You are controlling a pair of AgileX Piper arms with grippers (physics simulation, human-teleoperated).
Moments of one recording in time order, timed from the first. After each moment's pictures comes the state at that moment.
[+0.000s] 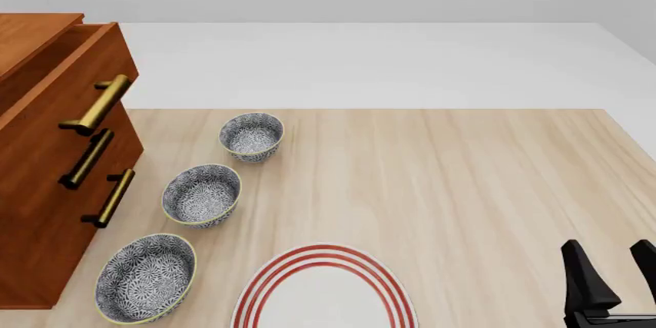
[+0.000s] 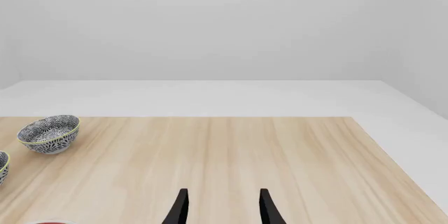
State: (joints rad) left arm 0.03 0.92 -1.42 0.83 -0.01; right arm 0.00 0.01 0.00 0.00 0.00
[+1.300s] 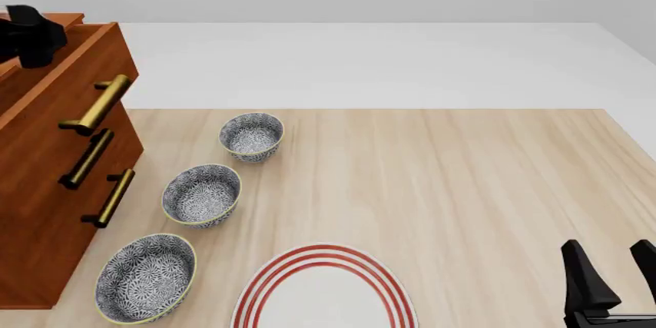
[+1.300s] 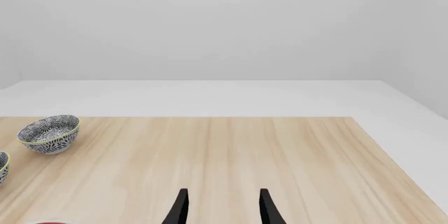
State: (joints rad) left arm 0.09 1.09 -1.27 0.67 -0.01; right arm 0.00 0.01 0.00 0.00 0.00
